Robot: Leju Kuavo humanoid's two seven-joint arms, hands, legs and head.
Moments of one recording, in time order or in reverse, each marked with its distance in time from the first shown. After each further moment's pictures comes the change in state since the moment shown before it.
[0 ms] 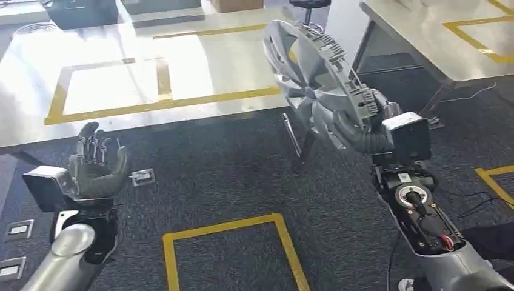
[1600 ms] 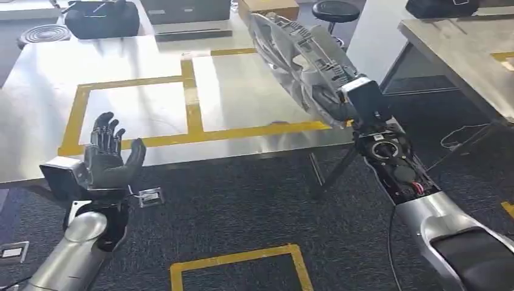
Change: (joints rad) left arm -0.061 -0.034 -0.002 0.085 -0.005 -0.050 -0.060; right arm -0.383 0.015 0.129 0.547 0.000 0.046 -0.153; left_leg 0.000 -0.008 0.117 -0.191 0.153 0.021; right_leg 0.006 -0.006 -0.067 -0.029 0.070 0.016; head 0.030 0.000
